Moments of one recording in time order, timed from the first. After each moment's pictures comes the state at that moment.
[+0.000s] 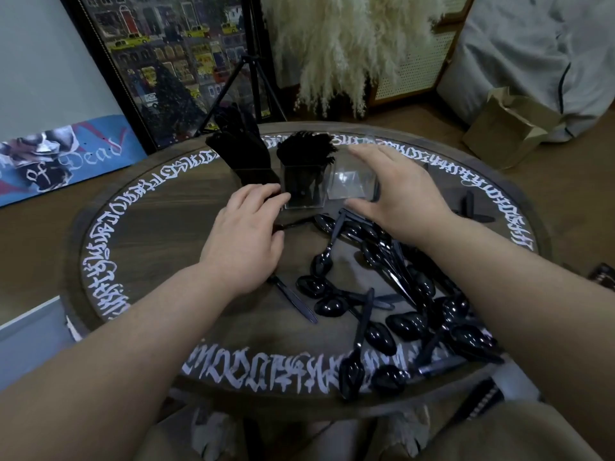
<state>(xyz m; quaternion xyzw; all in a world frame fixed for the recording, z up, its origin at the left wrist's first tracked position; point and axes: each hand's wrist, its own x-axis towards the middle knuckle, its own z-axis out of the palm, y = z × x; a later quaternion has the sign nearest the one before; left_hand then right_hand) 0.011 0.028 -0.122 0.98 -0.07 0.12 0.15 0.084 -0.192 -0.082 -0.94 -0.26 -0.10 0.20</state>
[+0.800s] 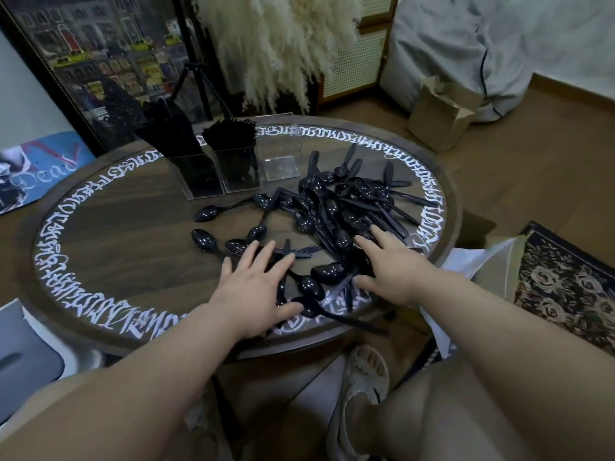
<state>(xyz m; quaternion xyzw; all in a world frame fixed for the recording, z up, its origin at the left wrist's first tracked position) -0.064 -0.071 -0.158 0.98 -0.10 -0.19 0.01 -0.023 -0.311 -0.145 -0.96 -0.12 0.23 0.07</state>
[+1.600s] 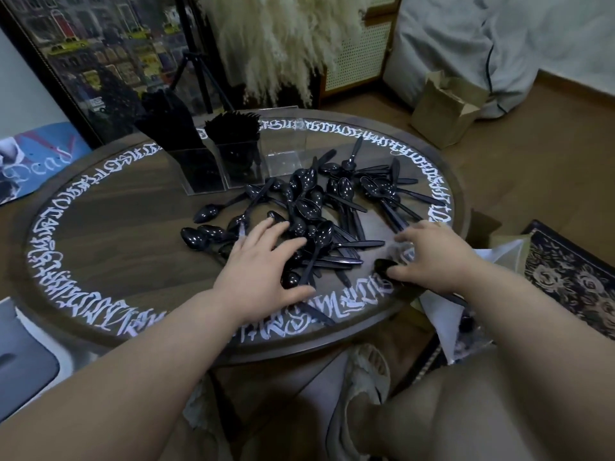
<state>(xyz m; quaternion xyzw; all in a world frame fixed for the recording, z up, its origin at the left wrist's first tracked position) -0.048 -0.069 -0.150 0.98 -0.15 -0.06 0.10 -0.017 -0.339 -0.122 -0.98 -0.06 0.17 0.06</state>
